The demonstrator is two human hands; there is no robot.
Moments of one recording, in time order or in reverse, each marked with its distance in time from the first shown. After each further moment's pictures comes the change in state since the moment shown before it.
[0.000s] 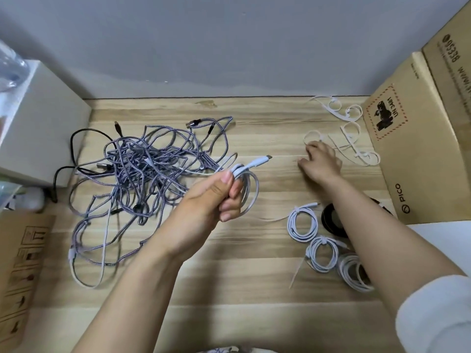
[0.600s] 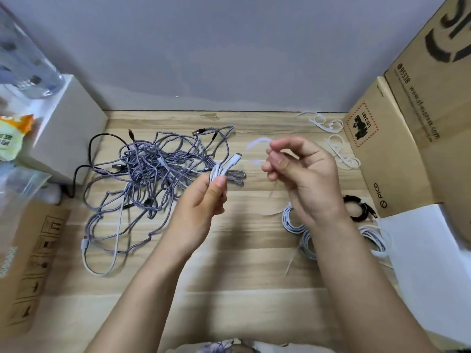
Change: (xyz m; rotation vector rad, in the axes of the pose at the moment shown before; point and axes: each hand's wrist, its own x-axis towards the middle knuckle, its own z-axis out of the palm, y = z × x) left_hand -0.049 0.002 0.009 0.486 0.335 0.190; right_hand -0.203 -0.110 -0.081 1.554 -0.097 -0.412
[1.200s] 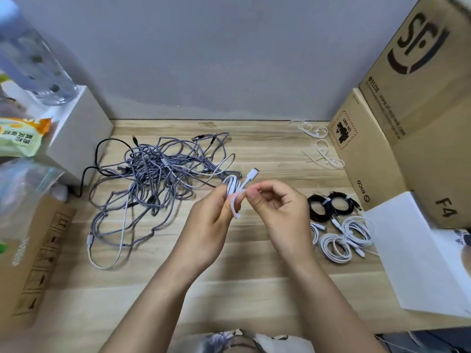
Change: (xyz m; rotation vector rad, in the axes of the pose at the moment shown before) left_hand -0.053 0.004 0.004 0.216 -0.094 0.220; right_hand -0.078 0.030 0.019 -0.451 0.159 -0.133
